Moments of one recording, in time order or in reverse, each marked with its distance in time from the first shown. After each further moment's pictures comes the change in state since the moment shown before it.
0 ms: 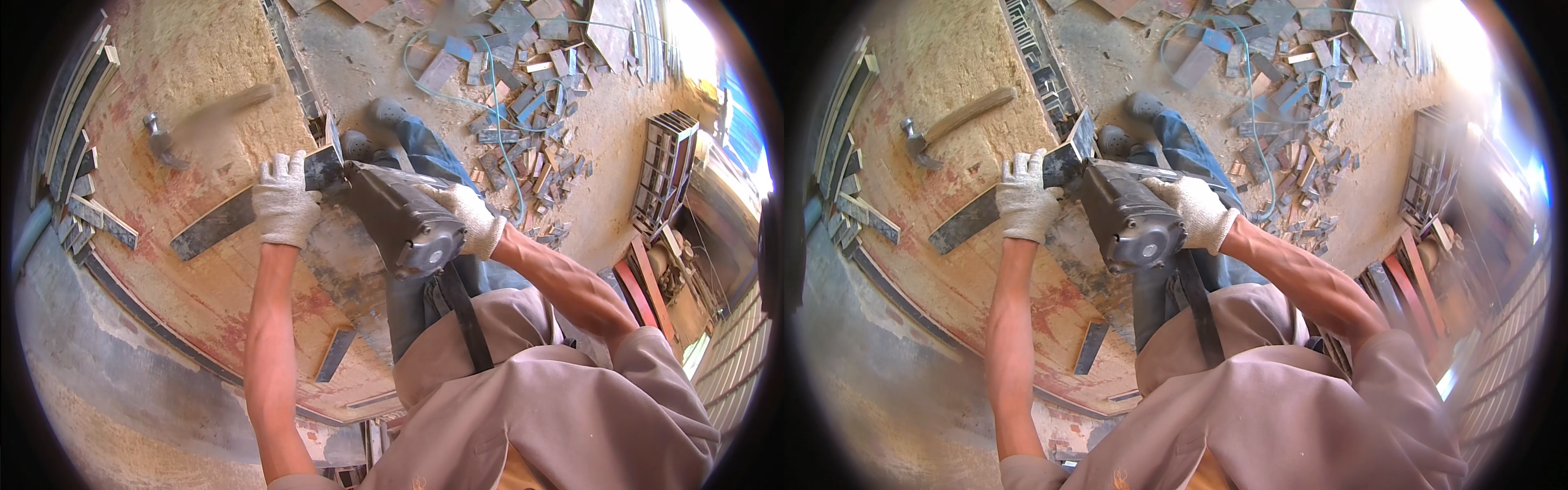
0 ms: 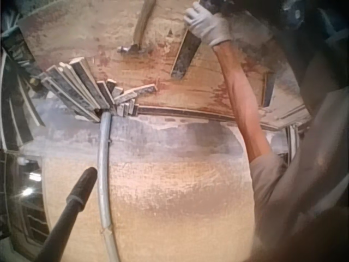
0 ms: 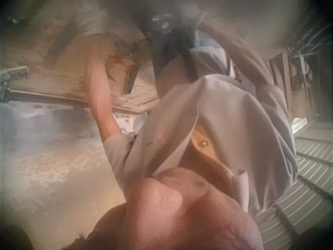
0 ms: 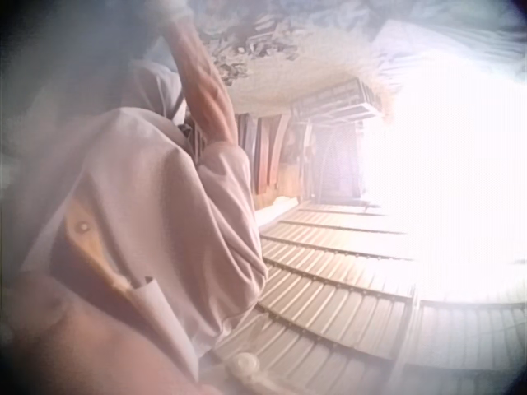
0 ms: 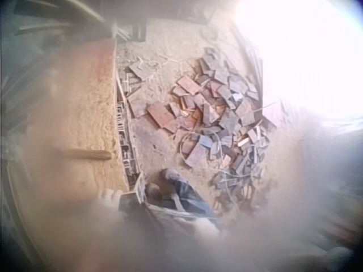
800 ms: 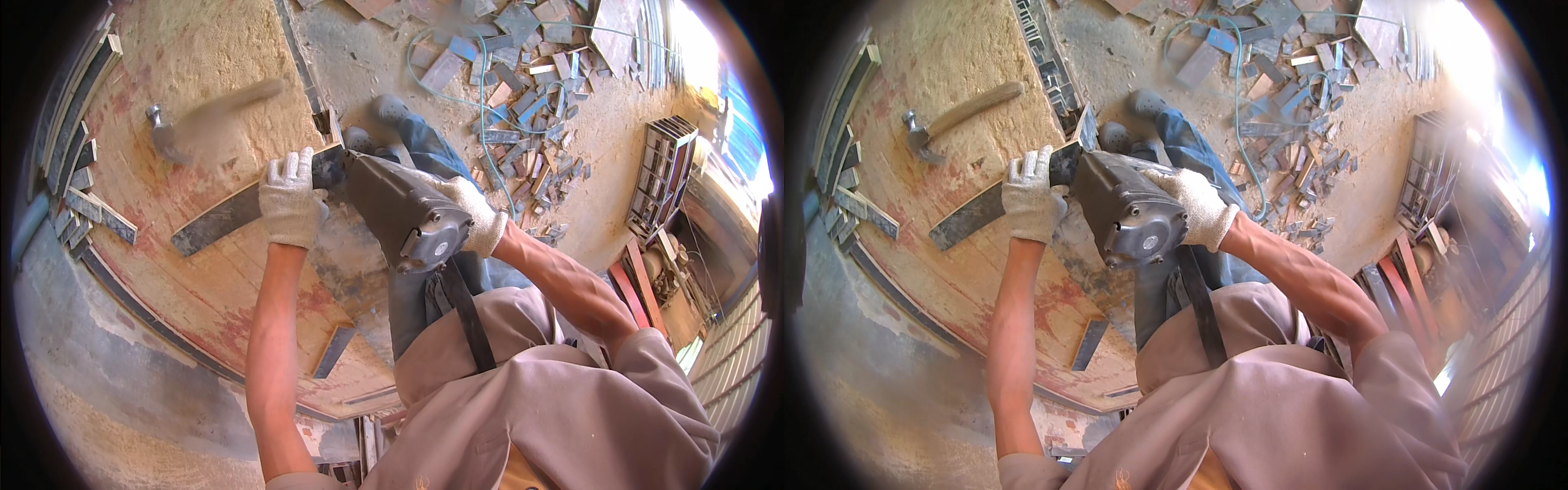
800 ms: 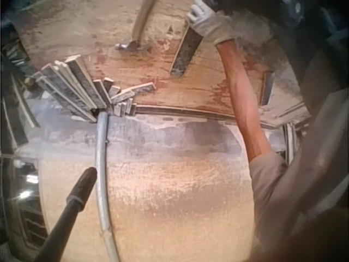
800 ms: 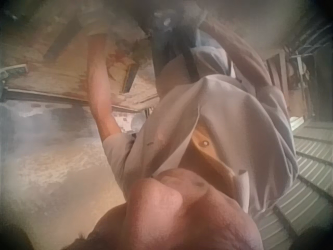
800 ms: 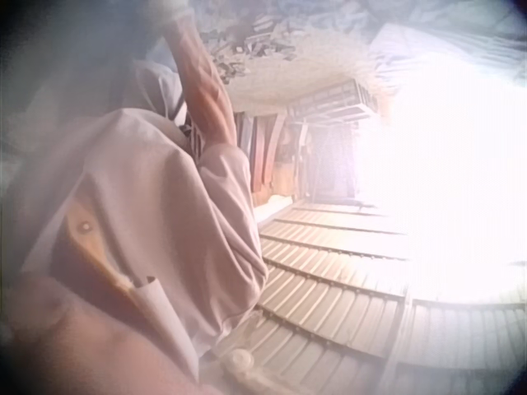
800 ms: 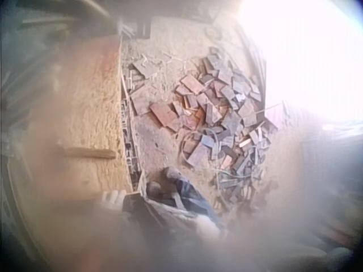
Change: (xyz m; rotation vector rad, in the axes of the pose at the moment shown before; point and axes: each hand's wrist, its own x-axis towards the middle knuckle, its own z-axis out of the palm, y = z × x) left_hand -0.004 -0.007 0.009 -0.050 0.102 0.070; right_hand 0.017 -0.021 -0.012 0.075 -0.041 0.003
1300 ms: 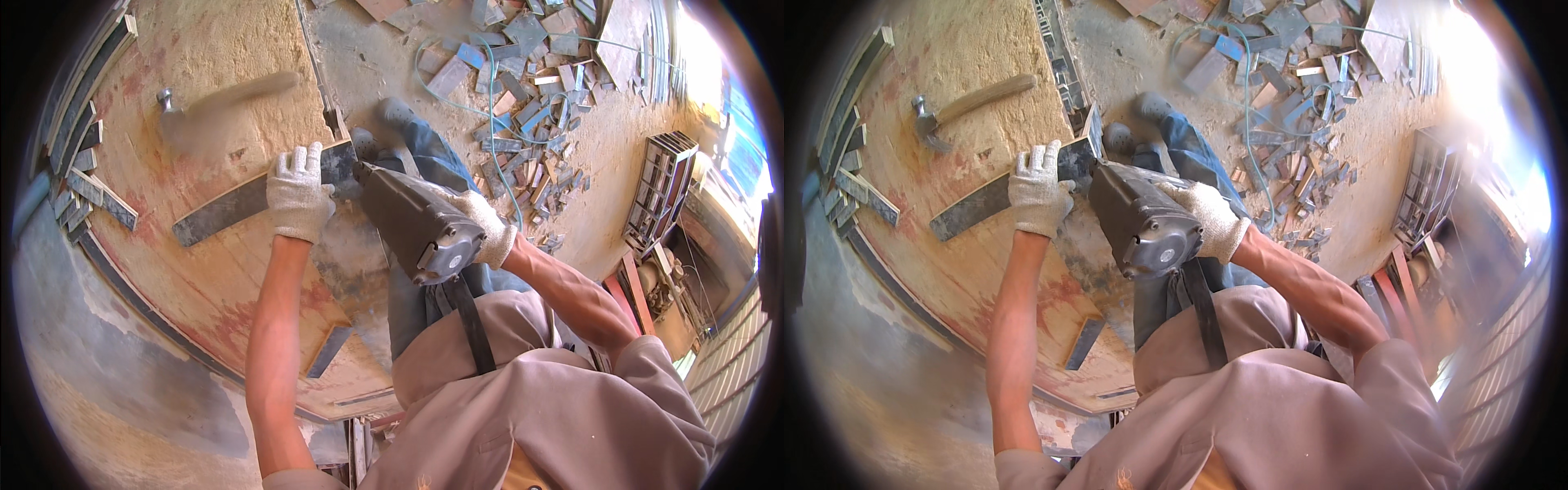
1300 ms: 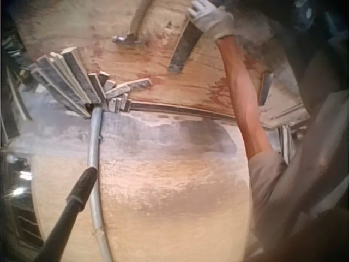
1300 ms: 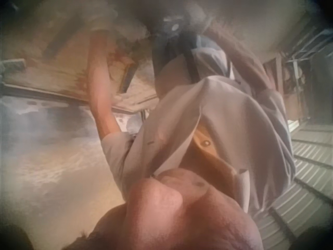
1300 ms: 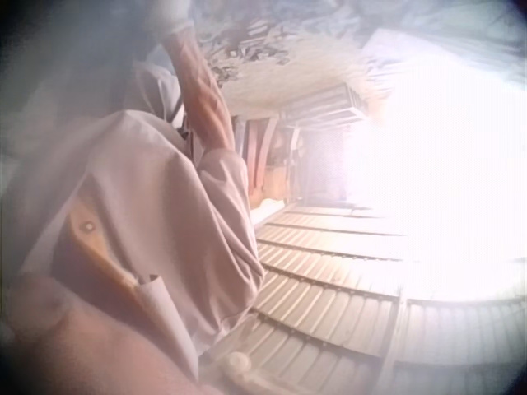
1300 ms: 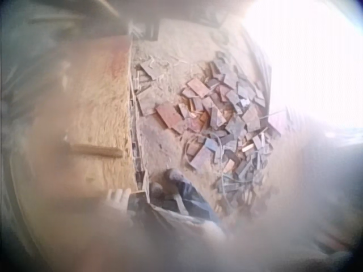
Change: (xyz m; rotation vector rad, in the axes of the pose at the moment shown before) left_hand 0.000 0.002 -0.003 0.045 -0.059 -0.039; right_hand -0.014 0.009 0.013 0.039 0.012 0.010
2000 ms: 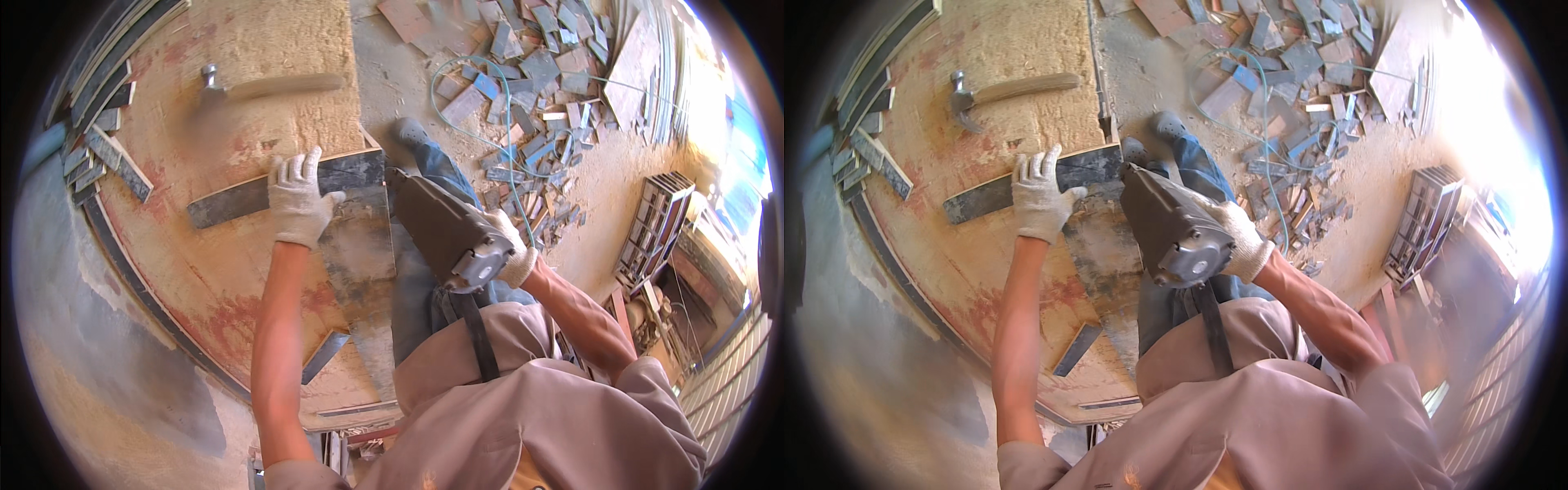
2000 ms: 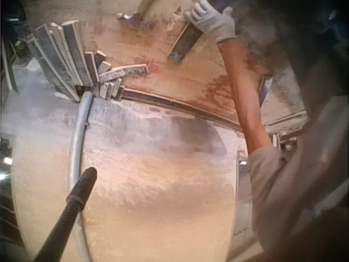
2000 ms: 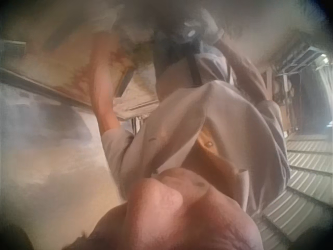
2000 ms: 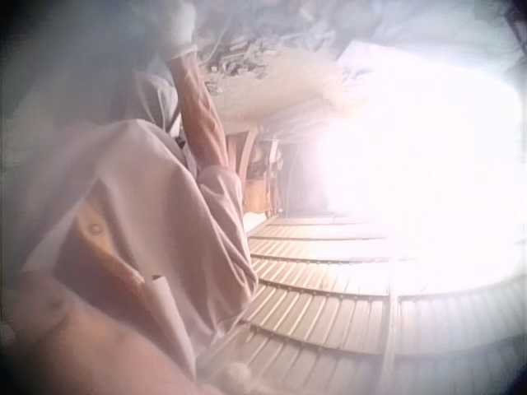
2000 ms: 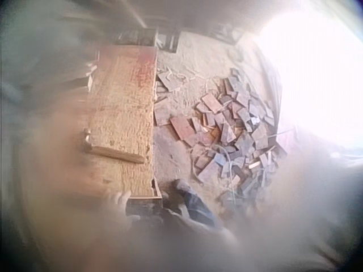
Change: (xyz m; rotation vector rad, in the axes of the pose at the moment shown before) left_hand -0.024 -0.030 -0.009 -0.127 0.016 -0.171; right_hand -0.009 -0.017 -0.008 -0.047 -0.027 0.042
